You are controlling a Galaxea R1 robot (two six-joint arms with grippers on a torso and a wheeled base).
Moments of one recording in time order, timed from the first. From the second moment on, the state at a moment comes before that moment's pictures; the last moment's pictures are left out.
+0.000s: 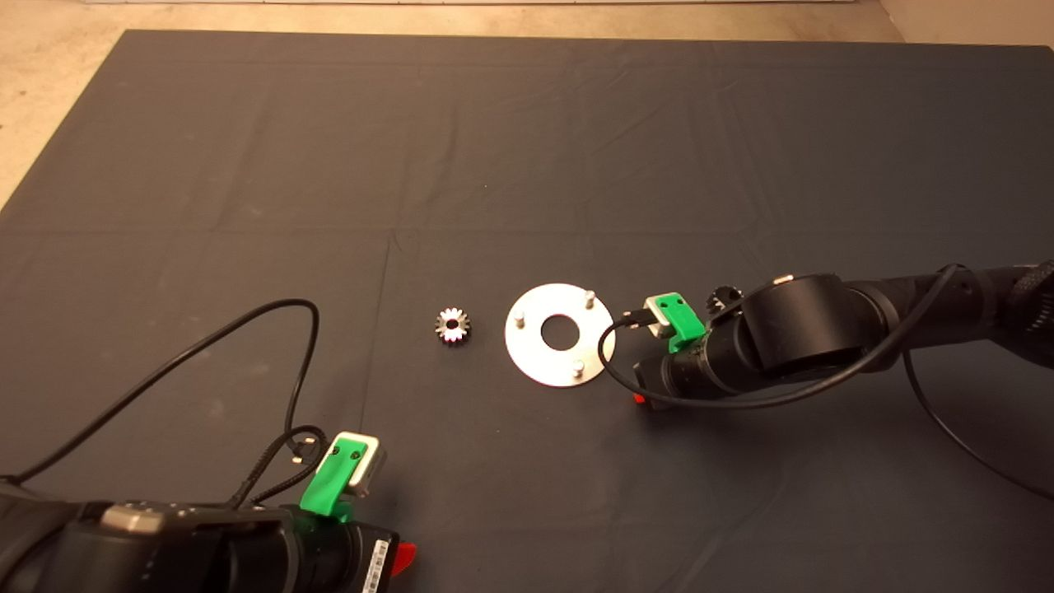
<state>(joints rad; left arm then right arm) 0.11 2.19 -0.34 0.95 1.53 -1.57 0.12 2.52 -0.82 -0.67 -1.53 1.49</state>
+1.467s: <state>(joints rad) 0.11 2.20 -0.34 0.95 1.53 -1.57 0.27 2.67 -0.84 -0.60 -1.53 1.53</state>
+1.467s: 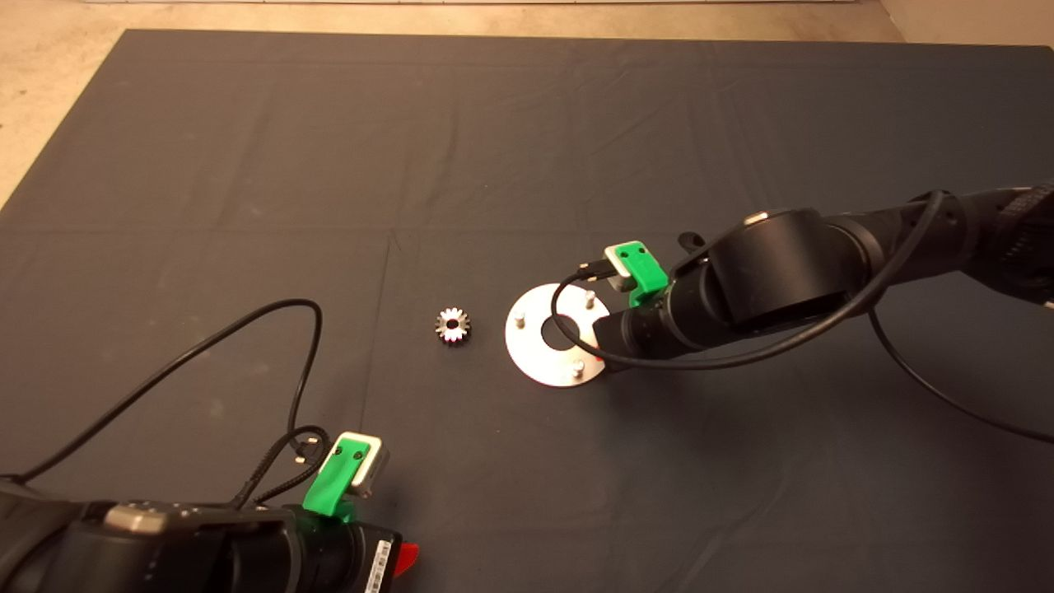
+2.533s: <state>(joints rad) 0.11 2.20 -0.34 0.95 1.53 -1.56 0.26 2.74 -0.88 -0.56 -1.53 1.54</state>
